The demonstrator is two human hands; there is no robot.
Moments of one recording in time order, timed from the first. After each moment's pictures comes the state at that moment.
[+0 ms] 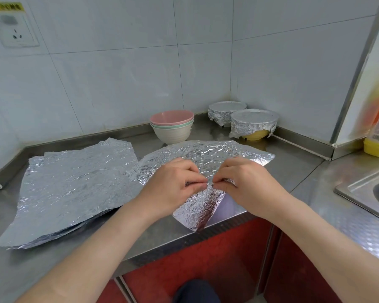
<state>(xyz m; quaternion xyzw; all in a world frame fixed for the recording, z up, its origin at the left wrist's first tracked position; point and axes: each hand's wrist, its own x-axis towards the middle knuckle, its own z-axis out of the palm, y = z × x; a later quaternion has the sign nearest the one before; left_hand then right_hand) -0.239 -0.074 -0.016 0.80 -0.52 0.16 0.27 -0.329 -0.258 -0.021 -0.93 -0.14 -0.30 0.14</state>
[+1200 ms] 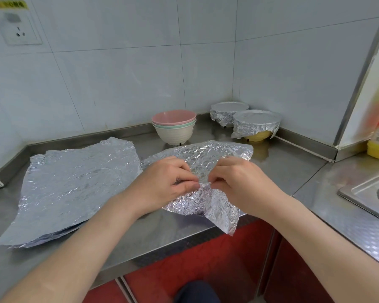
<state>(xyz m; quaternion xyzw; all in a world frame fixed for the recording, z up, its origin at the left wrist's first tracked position) -0.221 -0.054 -0.009 0.80 -0.52 0.12 0.25 -0.317 -0.248 -0.019 -0.94 -0.15 -0.28 0.11</state>
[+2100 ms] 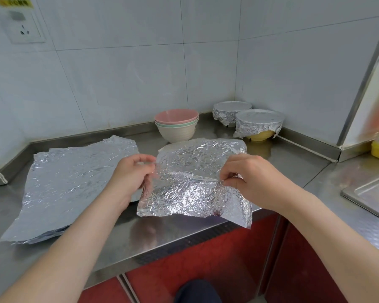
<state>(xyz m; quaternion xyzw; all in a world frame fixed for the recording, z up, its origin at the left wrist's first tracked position) -0.200 -0.027 -0.011 0.78 -0.07 -0.03 0.62 -0.321 -0.269 -0.012 -0.95 -0.14 -0.23 0.16</state>
